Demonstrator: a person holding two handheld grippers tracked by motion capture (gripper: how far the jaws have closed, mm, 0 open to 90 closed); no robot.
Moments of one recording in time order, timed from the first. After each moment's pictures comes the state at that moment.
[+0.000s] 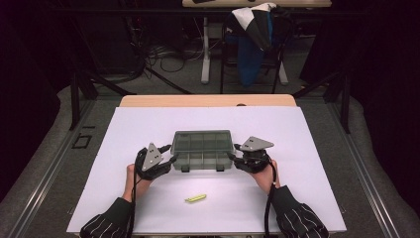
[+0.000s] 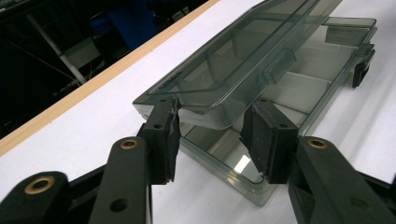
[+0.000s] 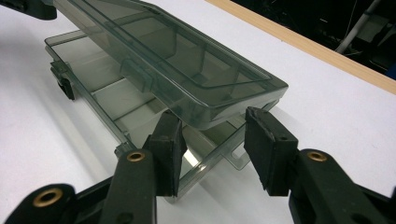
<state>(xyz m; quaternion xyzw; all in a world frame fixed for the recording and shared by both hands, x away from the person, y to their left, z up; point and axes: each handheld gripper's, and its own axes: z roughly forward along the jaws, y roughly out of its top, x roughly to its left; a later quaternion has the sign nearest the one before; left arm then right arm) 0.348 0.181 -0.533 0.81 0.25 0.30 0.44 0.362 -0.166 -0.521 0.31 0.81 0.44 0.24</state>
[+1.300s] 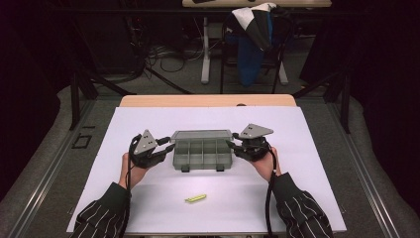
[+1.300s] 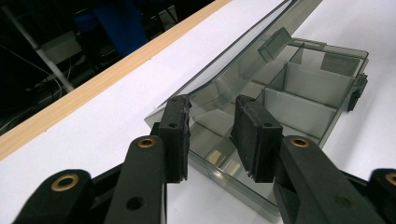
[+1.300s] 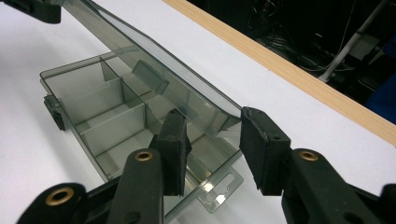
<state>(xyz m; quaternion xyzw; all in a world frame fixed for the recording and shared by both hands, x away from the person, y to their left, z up) 0.376 0.193 -0.504 0.82 0.25 0.25 0.46 0.382 -0.163 -0.487 0.29 0.81 0.44 0.25</state>
